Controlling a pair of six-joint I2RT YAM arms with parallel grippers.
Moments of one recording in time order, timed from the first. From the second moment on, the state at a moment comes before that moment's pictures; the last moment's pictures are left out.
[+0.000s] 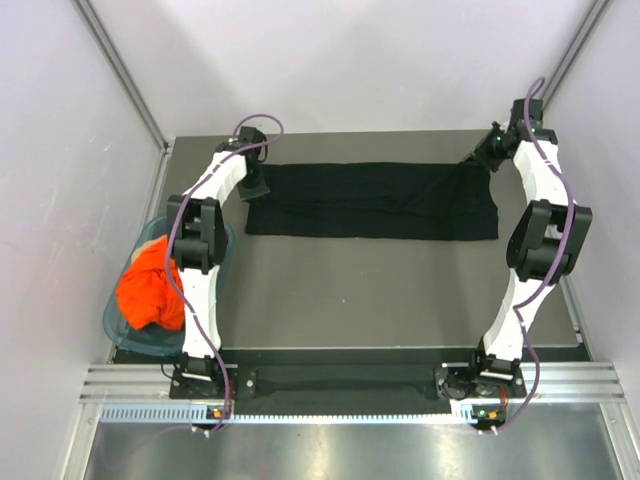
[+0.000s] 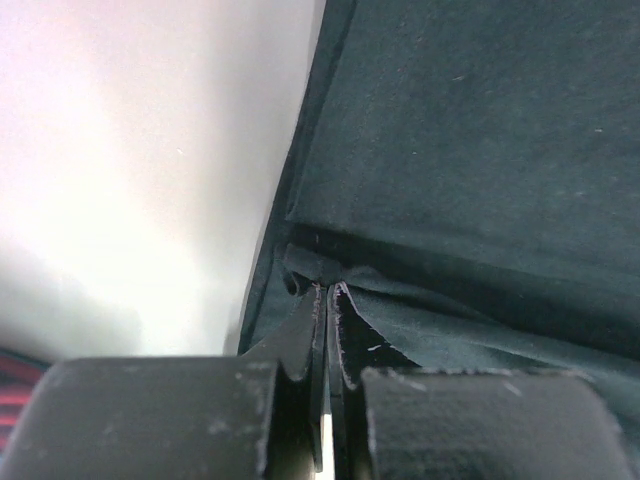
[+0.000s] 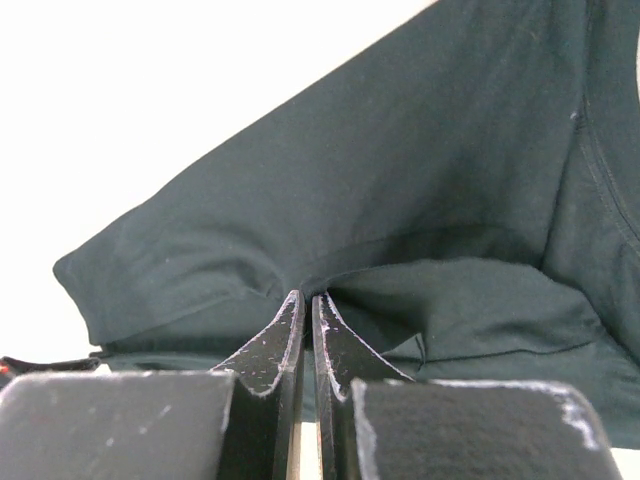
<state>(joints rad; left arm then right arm) -0.15 2.27 1.96 -0.88 -0.15 -0.41 -0.17 2.05 1.89 -0.69 -0.31 0.57</state>
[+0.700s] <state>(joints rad) -0.15 2.32 2.04 -0.90 -0.16 -0.42 -0.17 2.10 1.96 -0.64 -0.36 0.64</state>
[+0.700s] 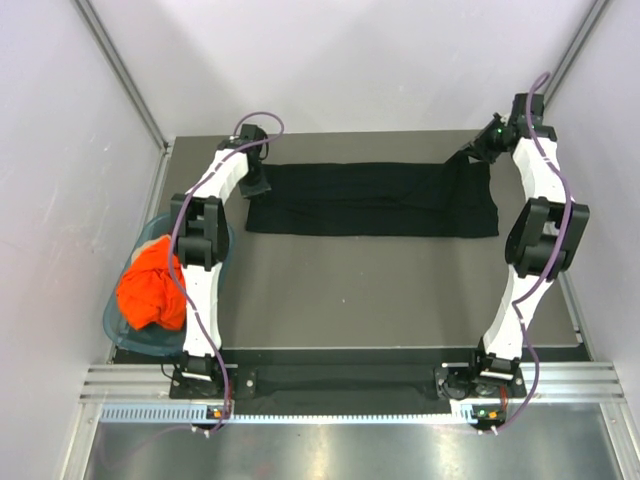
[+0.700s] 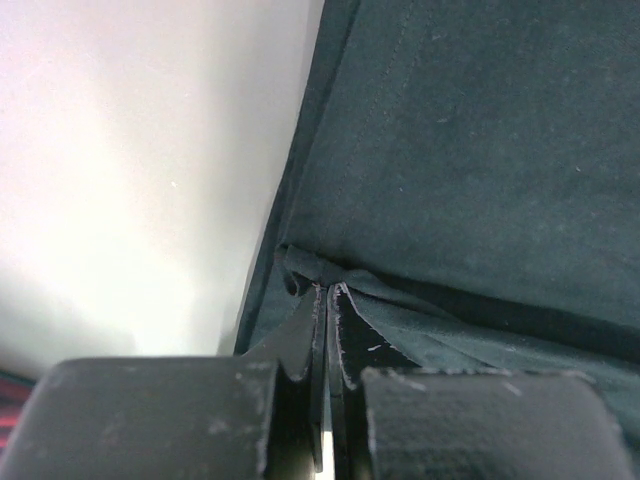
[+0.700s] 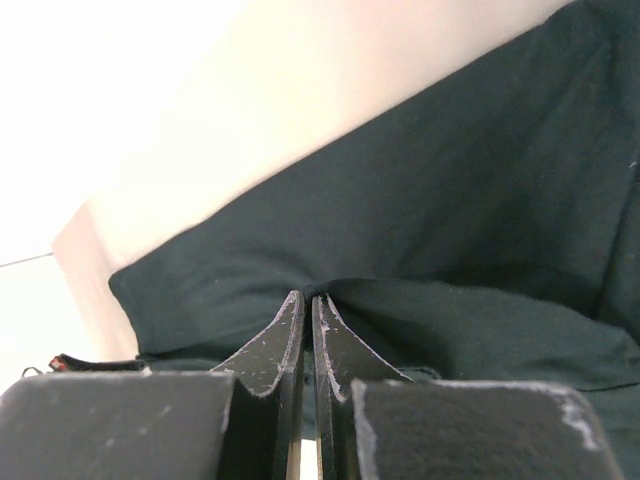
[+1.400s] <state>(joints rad) -0.13 2.38 2.10 -0.90 -0.14 -0.42 -0.18 2.18 1.98 -0.57 -0.39 0.72</state>
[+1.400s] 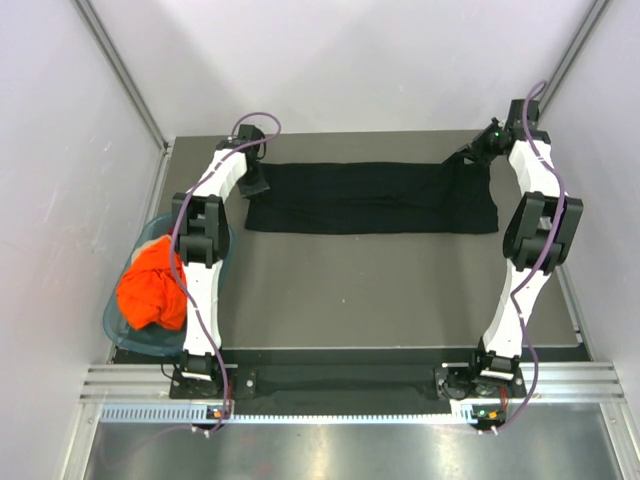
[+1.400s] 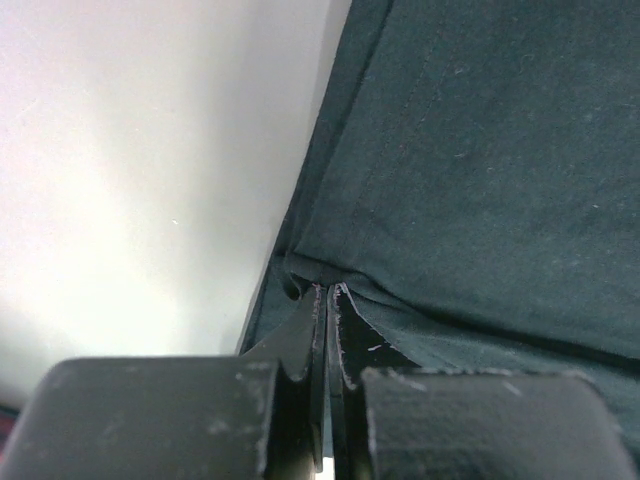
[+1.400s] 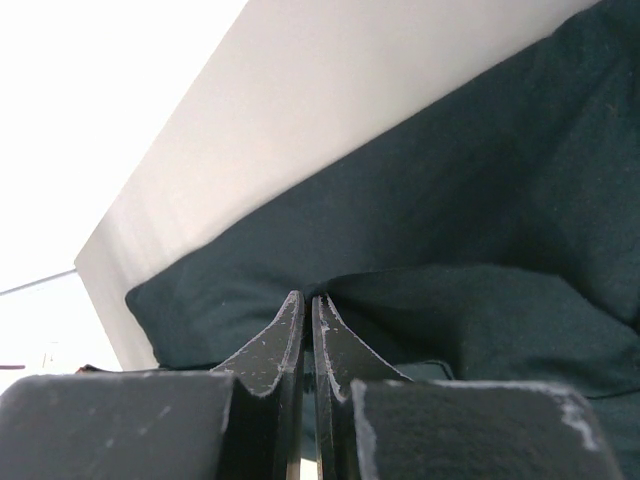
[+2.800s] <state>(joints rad) -0.12 2.40 2.18 -0.90 -0.20 -0.44 -0.24 2.30 2.01 -0.47 -0.41 0.80</state>
